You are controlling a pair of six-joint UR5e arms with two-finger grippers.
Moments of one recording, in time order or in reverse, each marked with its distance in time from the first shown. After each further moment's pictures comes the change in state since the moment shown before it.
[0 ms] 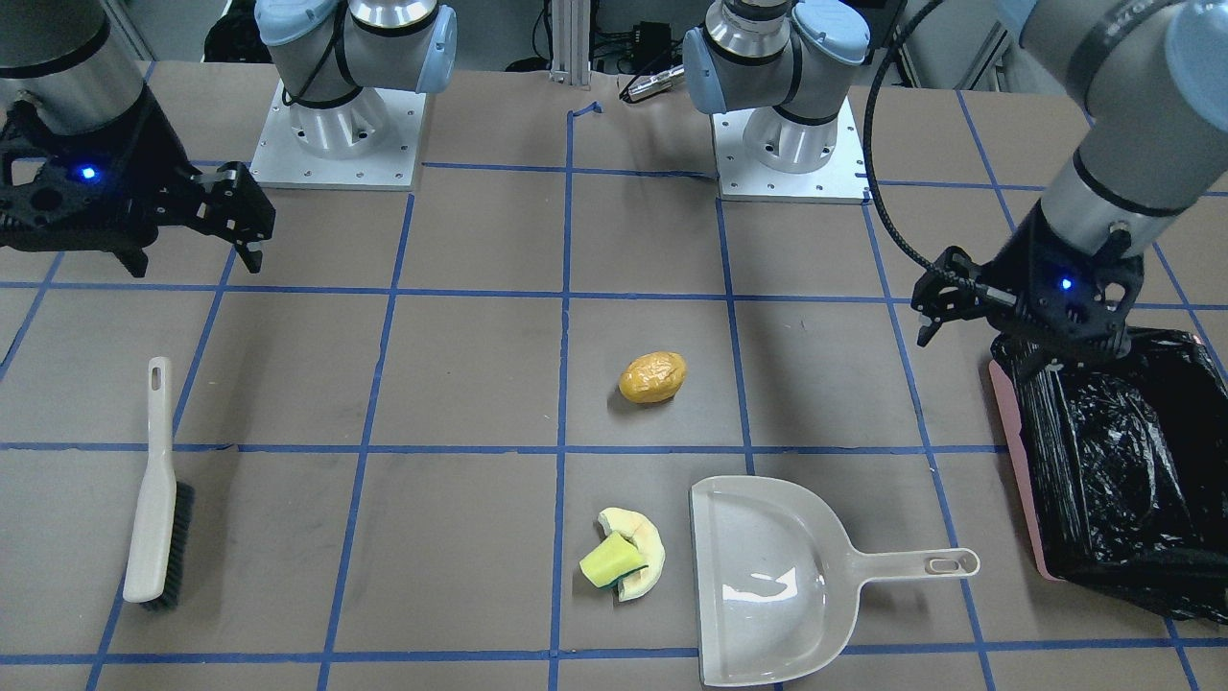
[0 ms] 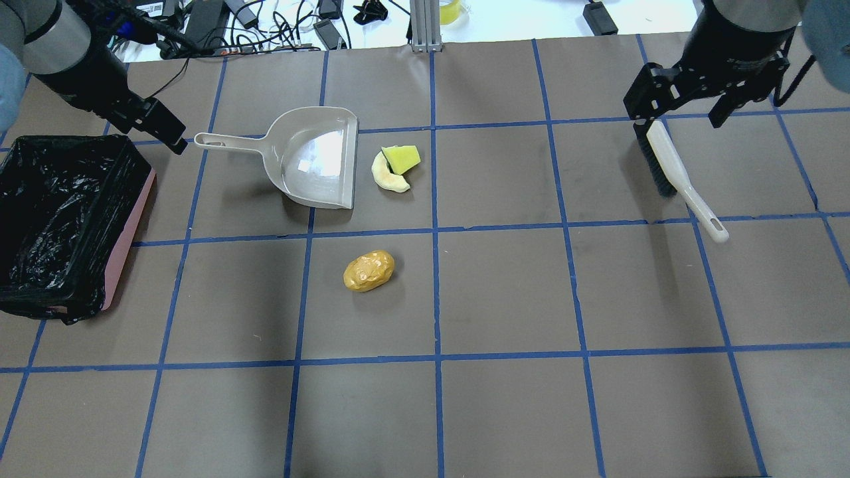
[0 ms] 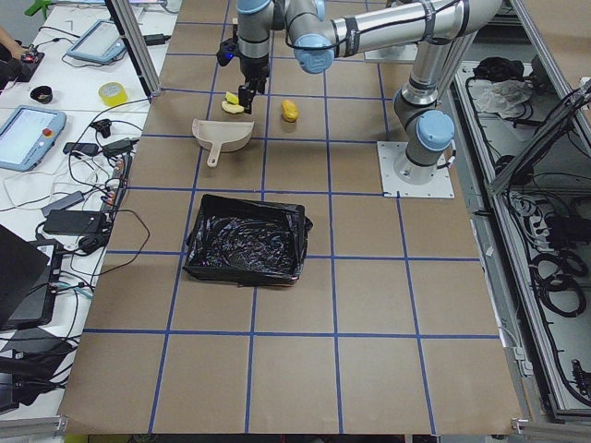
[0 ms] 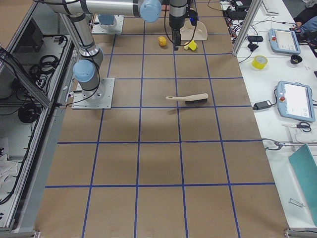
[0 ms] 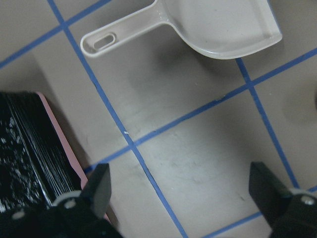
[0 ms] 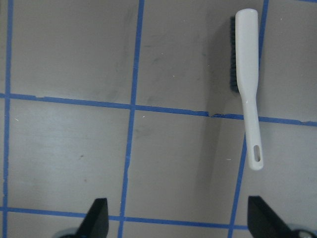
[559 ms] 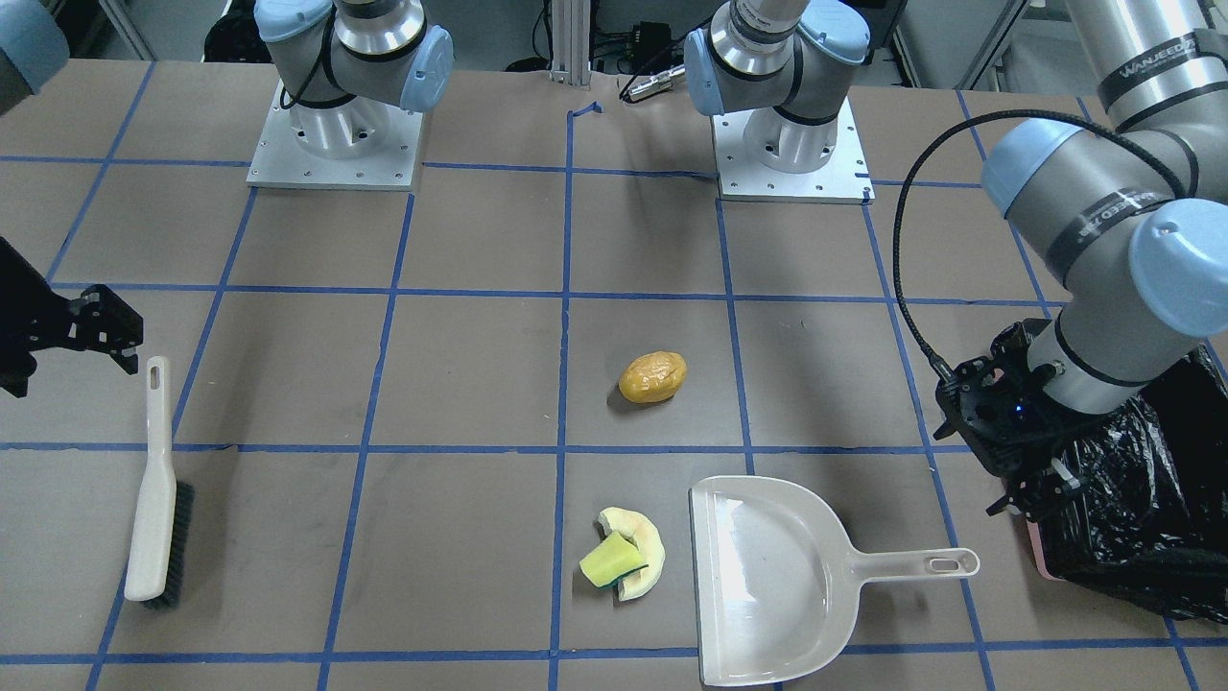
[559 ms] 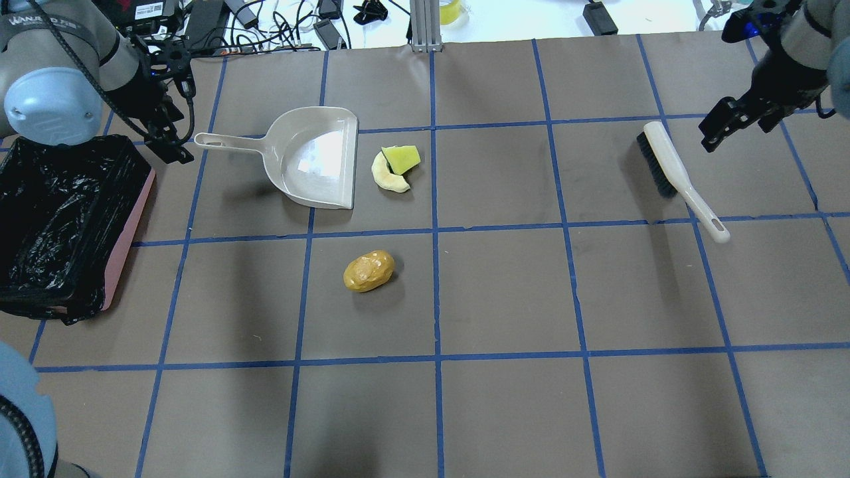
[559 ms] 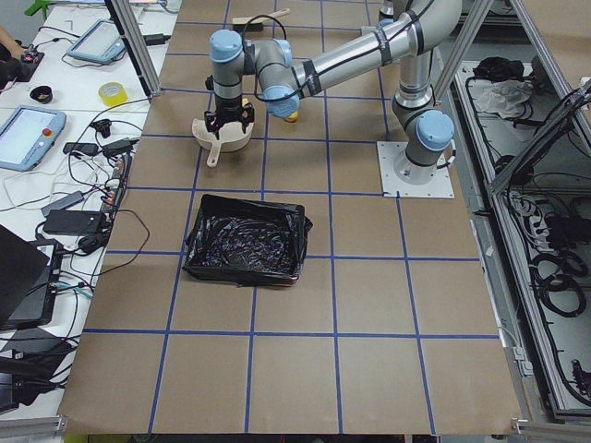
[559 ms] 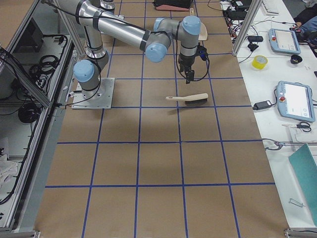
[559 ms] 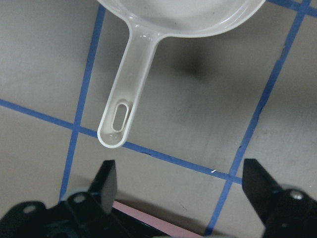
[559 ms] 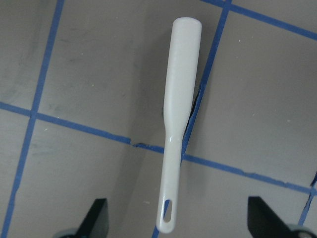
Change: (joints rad) left arm 0.008 -0.202 0.004 0.226 0.006 0.761; right arm -0.199 0.156 0.123 -0.307 -0.002 -0.373
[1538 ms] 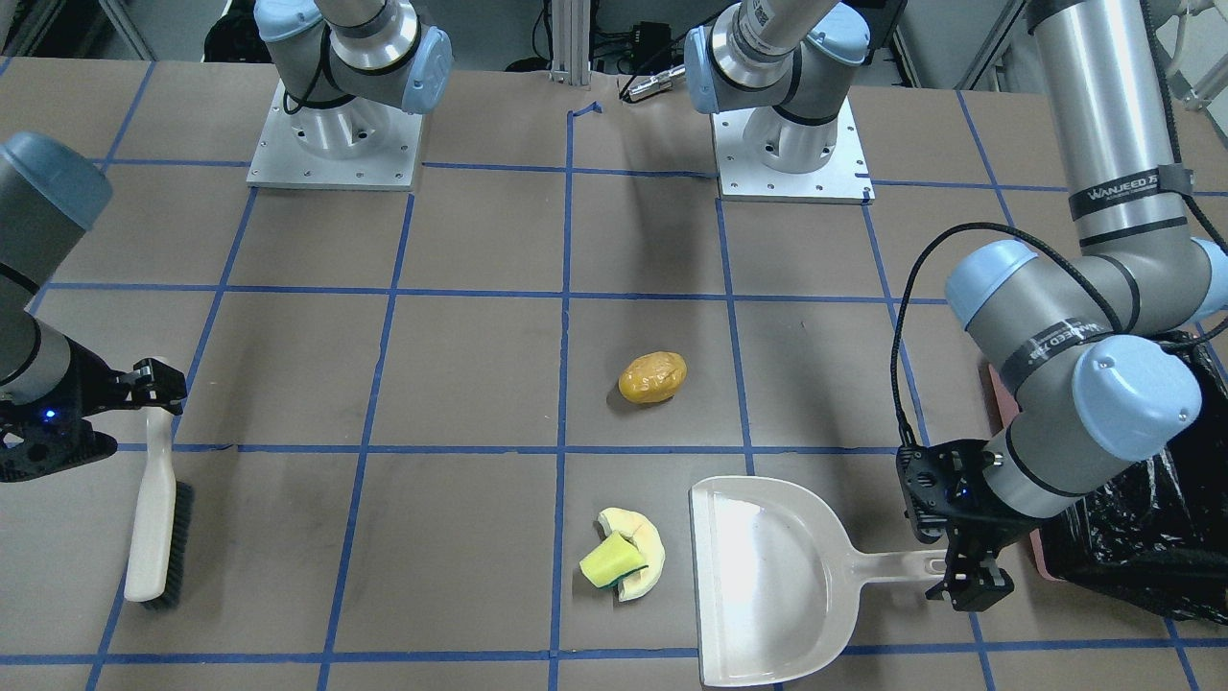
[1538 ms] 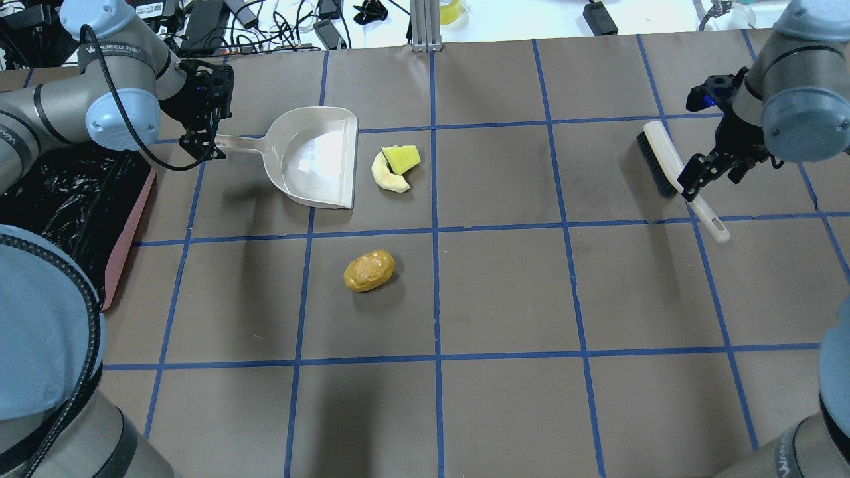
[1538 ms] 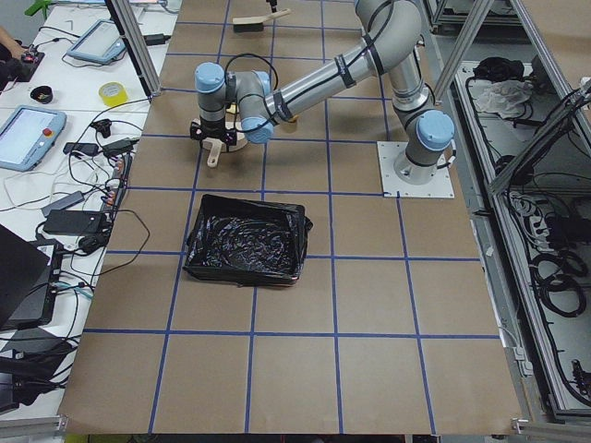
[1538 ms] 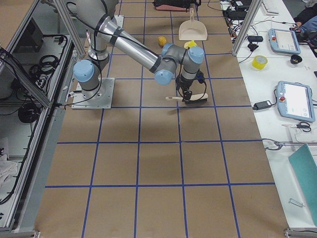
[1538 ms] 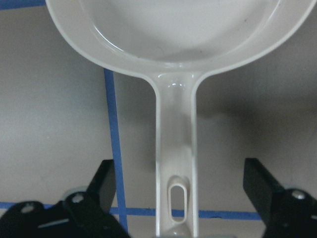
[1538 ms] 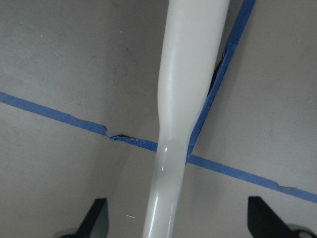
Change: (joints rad) left arm -0.033 -0.183 0.066 0.127 -0.081 0.279; right arm -0.008 0.168 0.053 -0.054 -0.073 -0.032
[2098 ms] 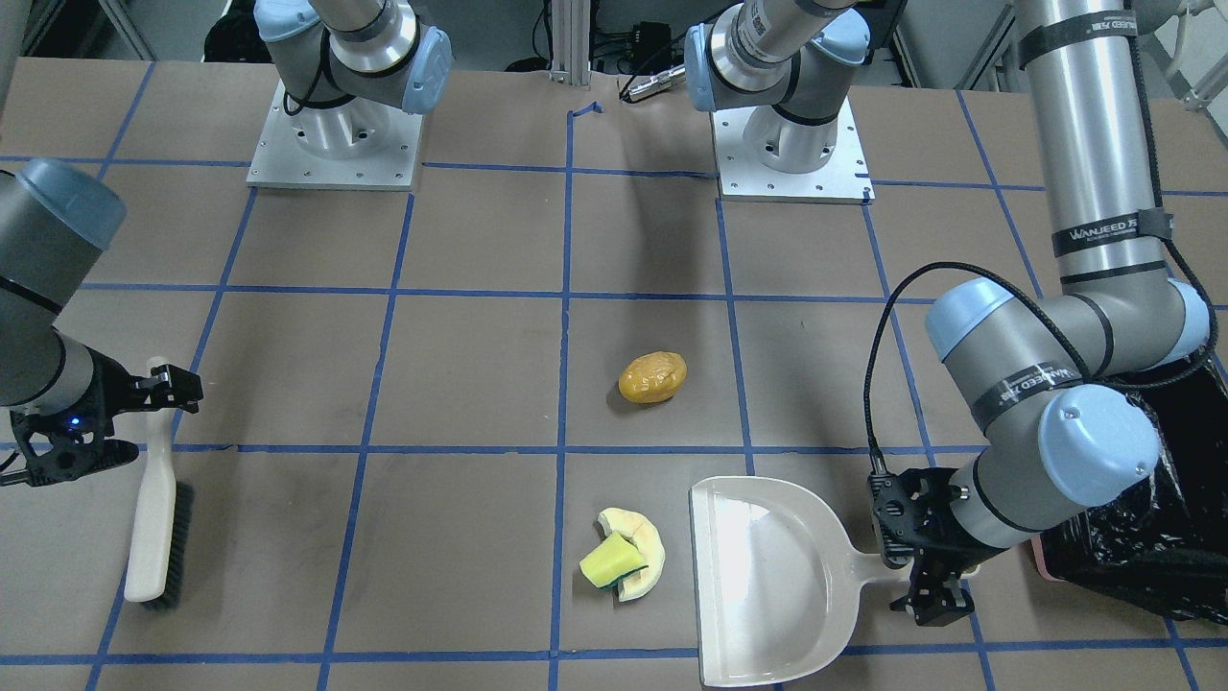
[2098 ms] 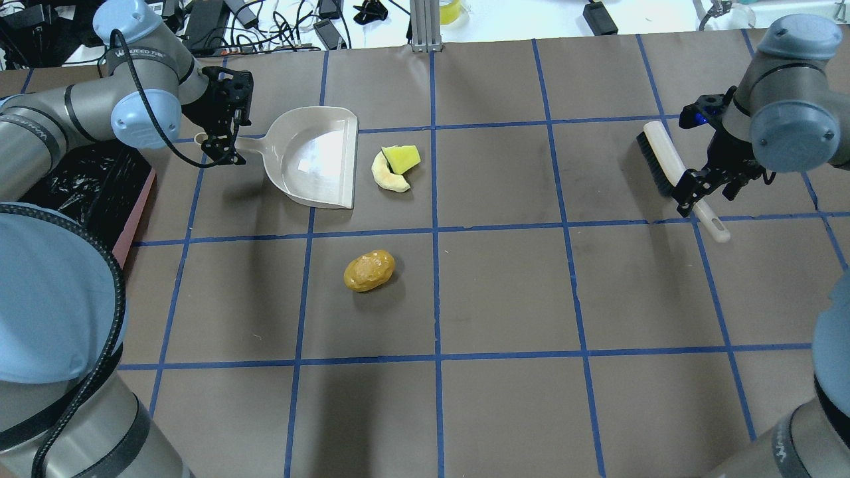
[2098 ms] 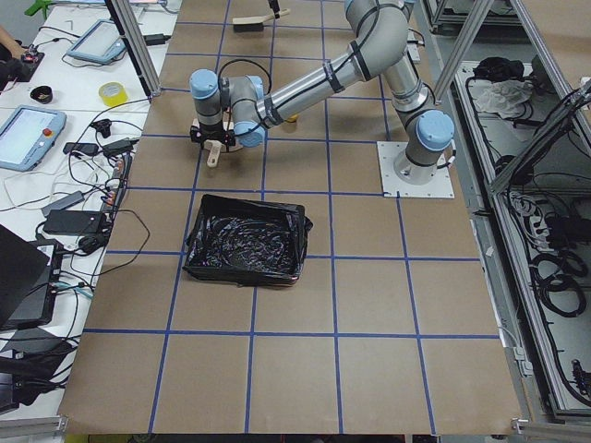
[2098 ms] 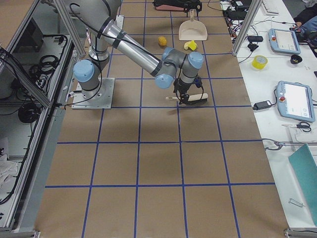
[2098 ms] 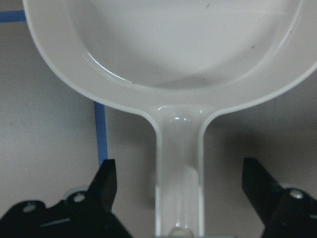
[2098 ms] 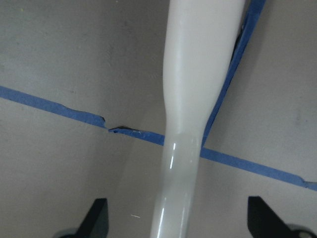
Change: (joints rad) left arm -0.026 -0.060 0.033 -0.033 -0.014 -0.046; right arm -0.001 0.031 0.025 0.002 -0.018 0.035
